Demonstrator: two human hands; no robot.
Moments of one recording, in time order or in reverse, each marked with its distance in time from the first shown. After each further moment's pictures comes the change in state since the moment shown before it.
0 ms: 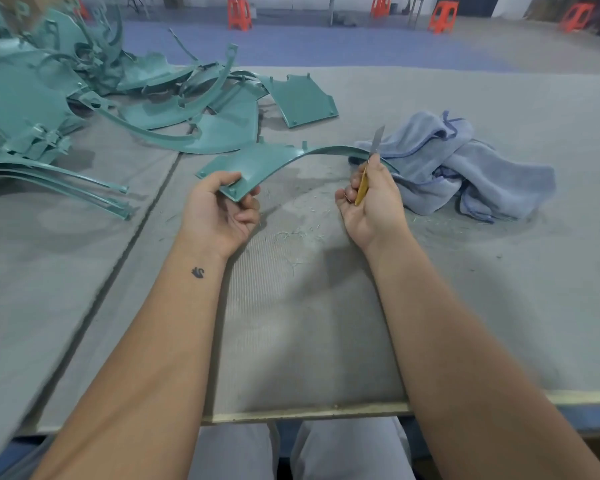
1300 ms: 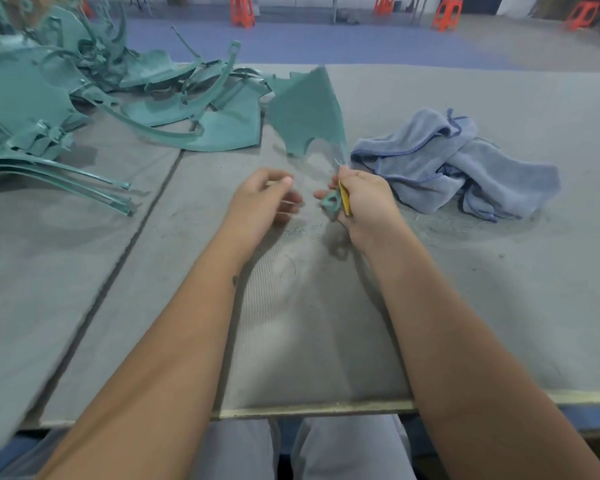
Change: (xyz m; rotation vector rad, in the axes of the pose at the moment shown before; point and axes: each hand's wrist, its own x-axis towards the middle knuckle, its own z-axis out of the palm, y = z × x) left_hand 0.004 -0.030 0.017 0.827 0.013 0.318; right_hand -0.010 0.004 0.009 -0.474 -0.067 0.045
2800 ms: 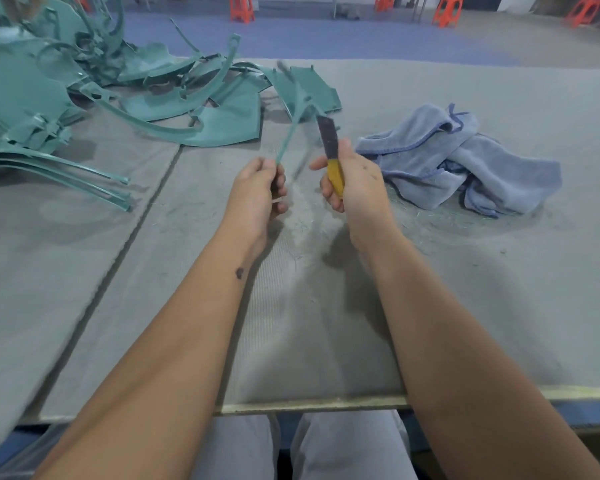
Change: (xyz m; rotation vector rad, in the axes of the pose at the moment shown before) left_hand 0.001 0.004 0.008 -0.191 0.124 0.005; right_hand -0.011 0.000 0.004 -0.217 -0.129 -0.314
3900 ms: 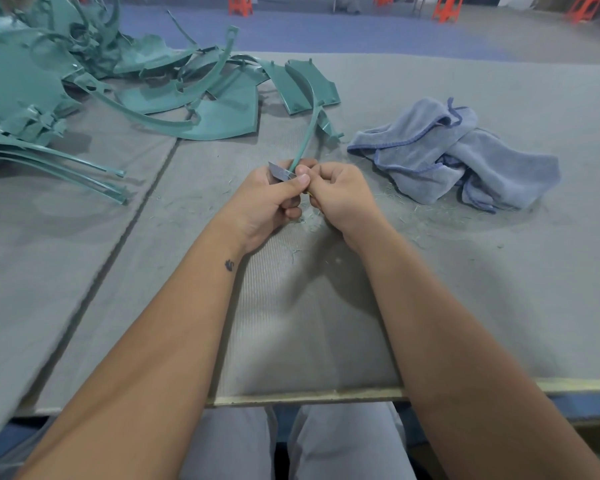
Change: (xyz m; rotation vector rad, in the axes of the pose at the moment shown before) left_hand -0.002 -0.005 -0.004 -0.103 -0.432 -0.061; right_hand 0.000 0.013 0.007 -0.185 -0.111 0.002
